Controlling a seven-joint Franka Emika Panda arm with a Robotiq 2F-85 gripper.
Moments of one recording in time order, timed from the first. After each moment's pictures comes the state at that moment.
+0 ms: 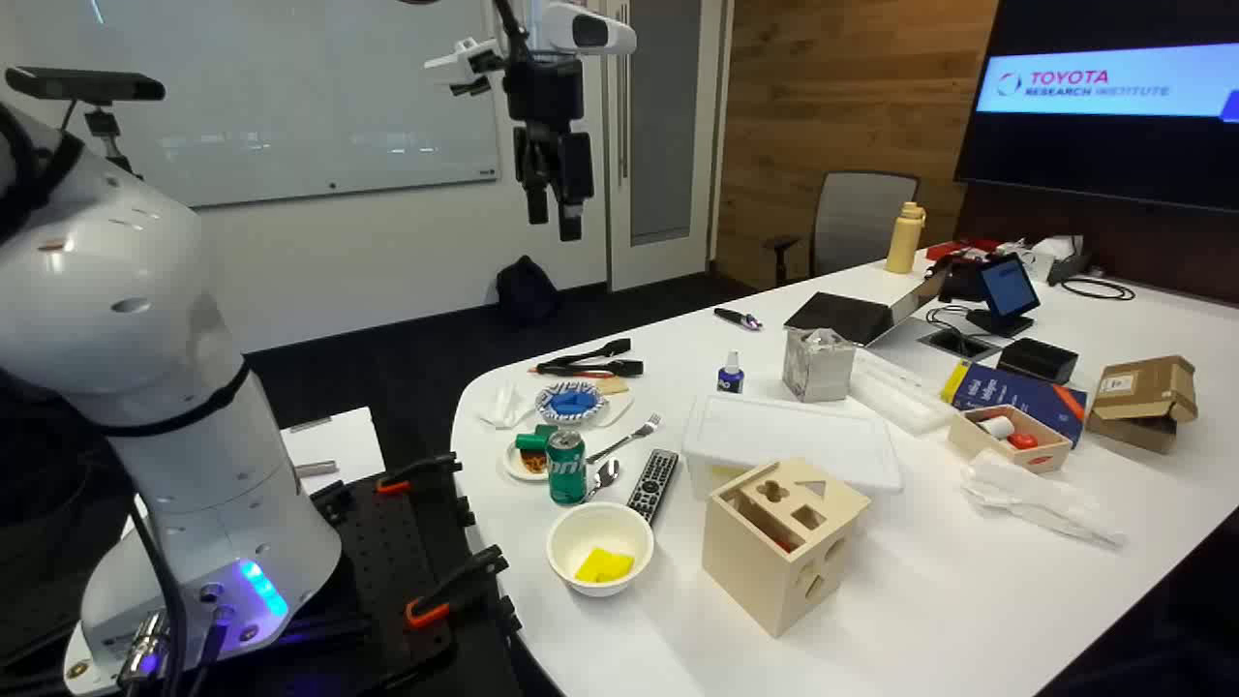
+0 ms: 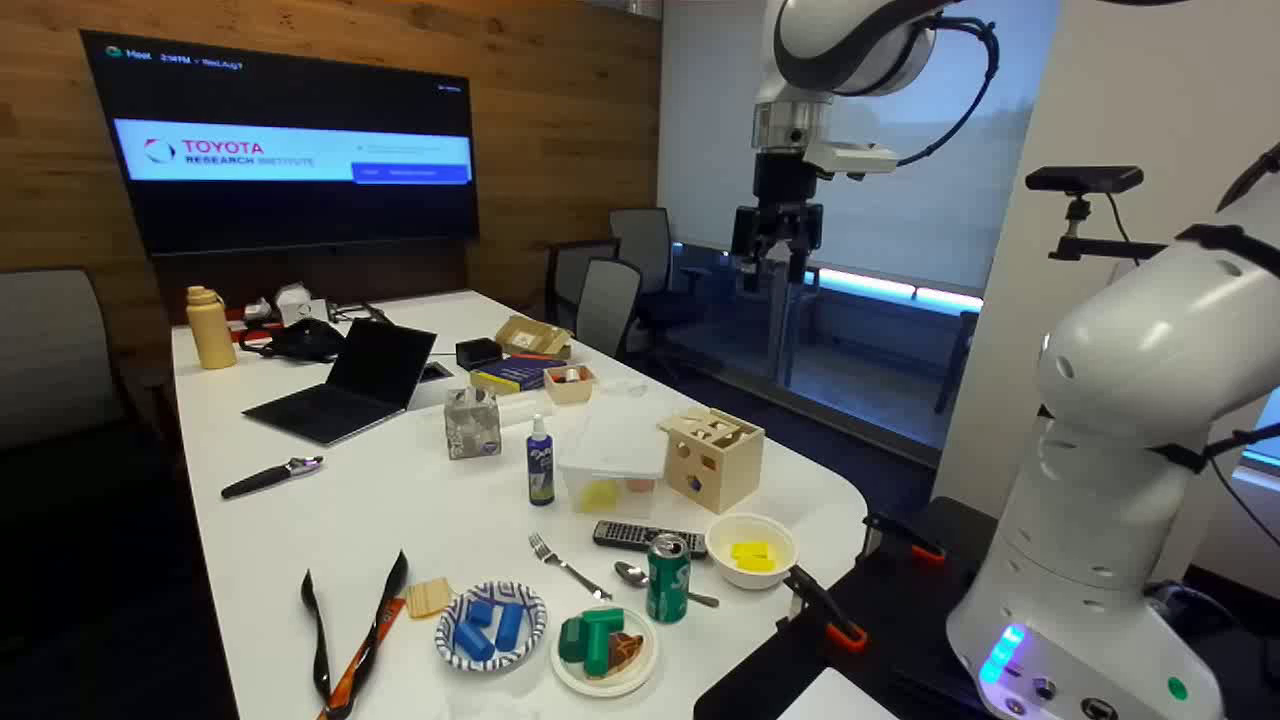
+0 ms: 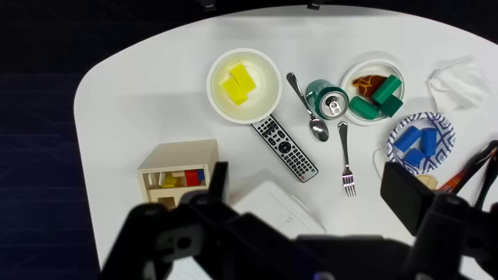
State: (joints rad) arm 0.01 -0.62 -0.01 -2.53 -0.02 1.92 0.02
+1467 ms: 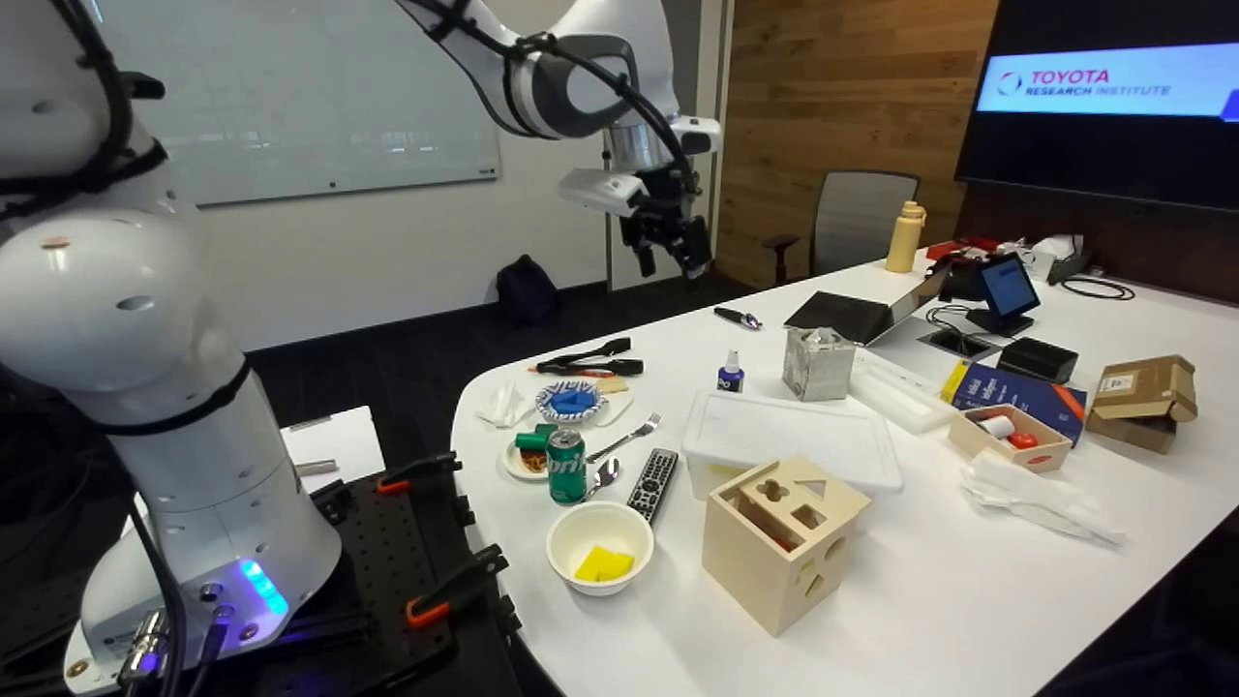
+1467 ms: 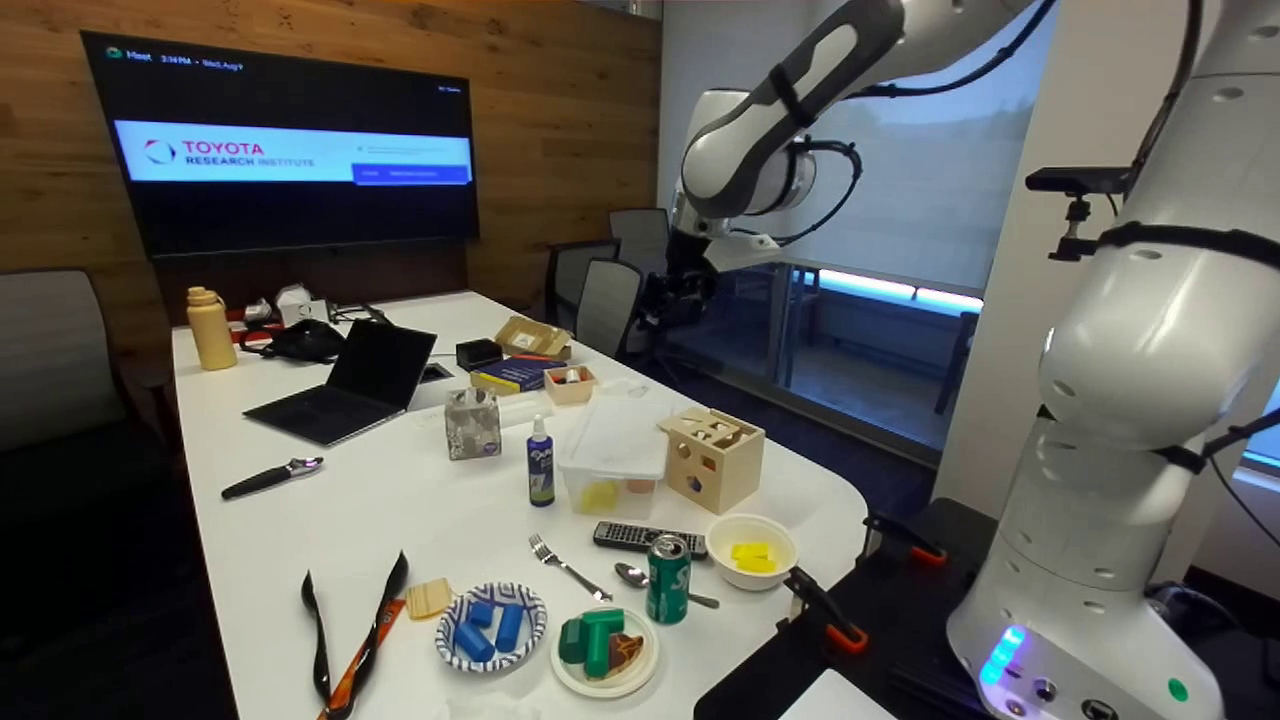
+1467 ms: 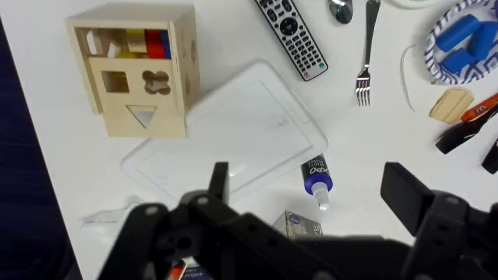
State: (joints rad) arm 0.02 -0.11 -0.01 -2.43 -0.02 2.57 -0.06
